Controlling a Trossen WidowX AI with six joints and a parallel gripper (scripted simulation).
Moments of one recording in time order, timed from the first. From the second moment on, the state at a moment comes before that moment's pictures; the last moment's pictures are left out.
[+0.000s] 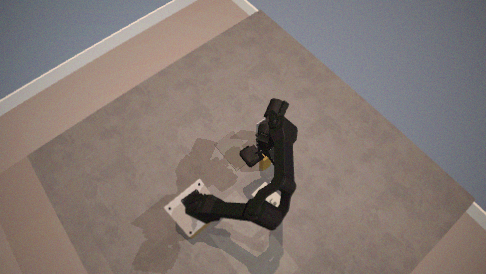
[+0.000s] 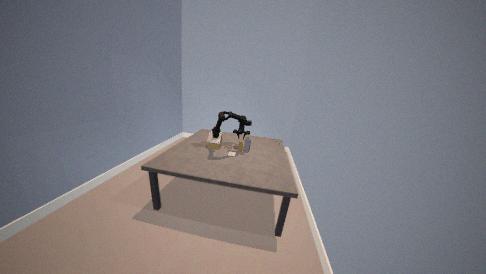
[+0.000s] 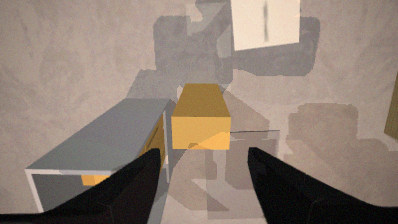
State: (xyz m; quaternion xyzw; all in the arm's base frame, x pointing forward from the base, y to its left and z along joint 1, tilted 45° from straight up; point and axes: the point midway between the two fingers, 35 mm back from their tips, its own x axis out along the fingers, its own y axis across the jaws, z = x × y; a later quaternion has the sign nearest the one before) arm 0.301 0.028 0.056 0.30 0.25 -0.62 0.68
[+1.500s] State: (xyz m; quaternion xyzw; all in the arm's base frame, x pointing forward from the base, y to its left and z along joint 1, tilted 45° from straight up) arm 0.306 0.003 0.030 0.30 0.25 -0.64 0.67
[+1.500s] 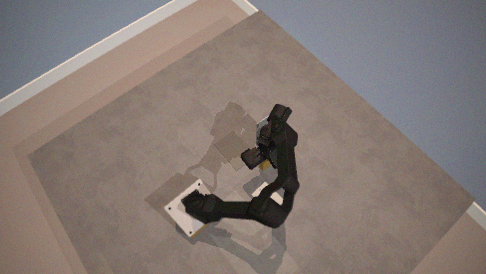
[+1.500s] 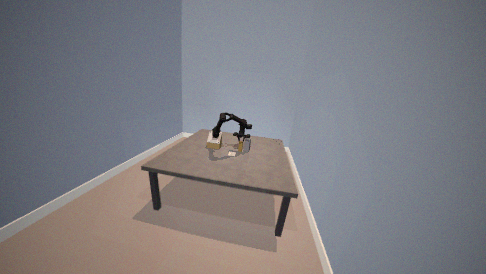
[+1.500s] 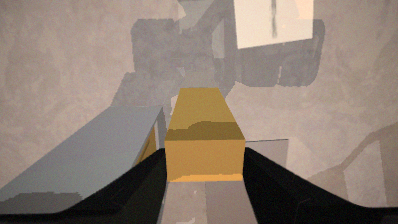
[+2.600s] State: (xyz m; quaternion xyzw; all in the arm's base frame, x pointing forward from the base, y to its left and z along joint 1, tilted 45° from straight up) arm 0.297 0.023 0.030 0.30 0.26 -0.63 0.67
